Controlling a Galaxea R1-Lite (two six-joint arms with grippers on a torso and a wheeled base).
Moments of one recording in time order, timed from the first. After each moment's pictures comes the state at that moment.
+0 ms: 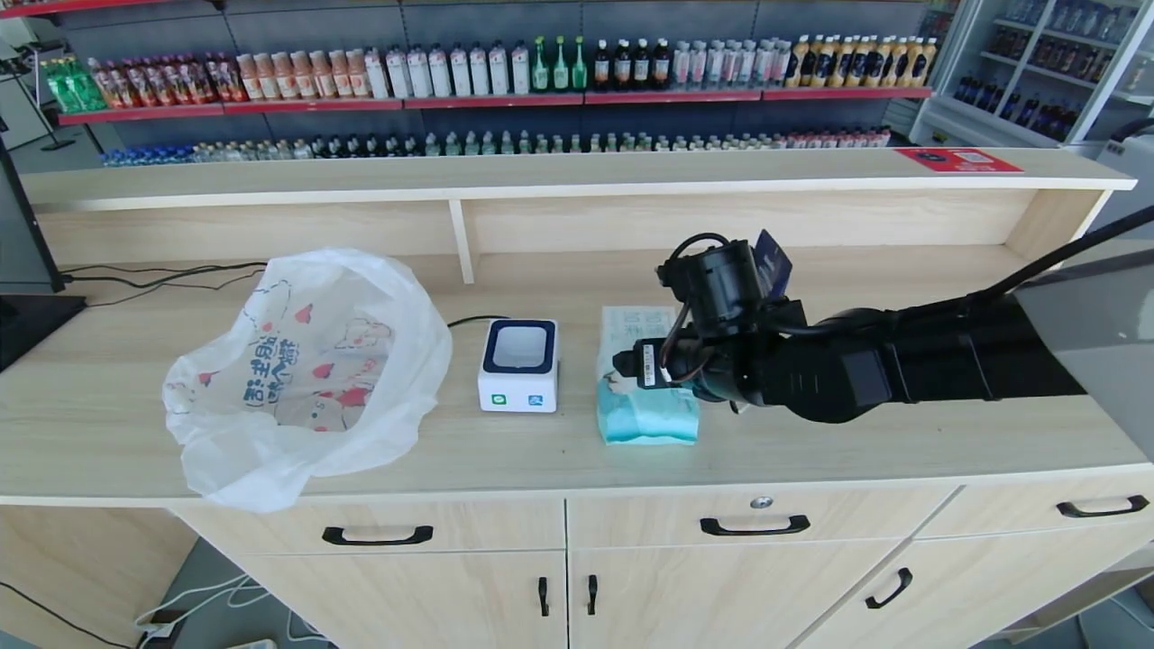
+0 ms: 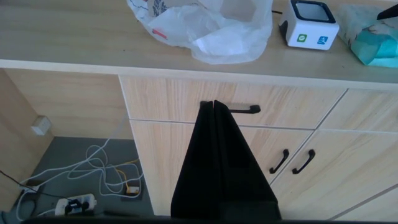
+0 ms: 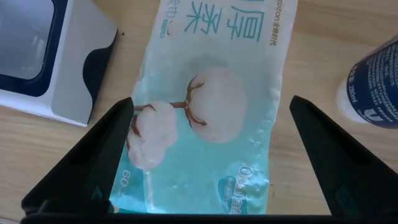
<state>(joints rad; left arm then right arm) 0.00 0.00 0.00 0.00 0.00 0.00 0.59 2.12 -1.51 -0.09 -0.30 0.24</state>
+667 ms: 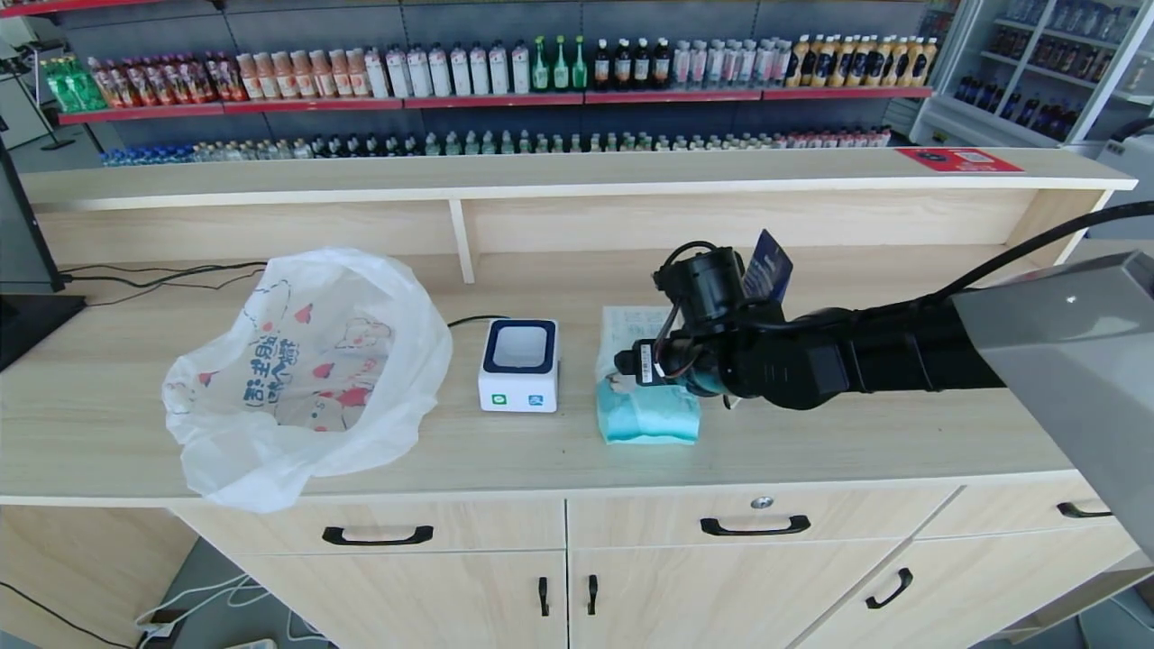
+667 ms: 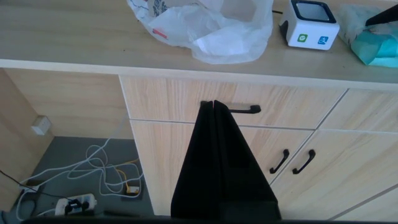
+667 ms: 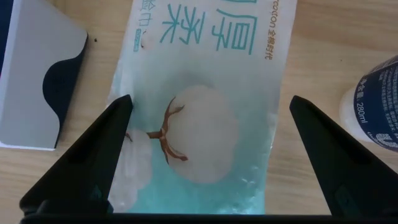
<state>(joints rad) 0.00 0.00 0.00 0.00 0.00 0.00 0.55 2.21 -1.62 -0.05 -0.30 0.24</state>
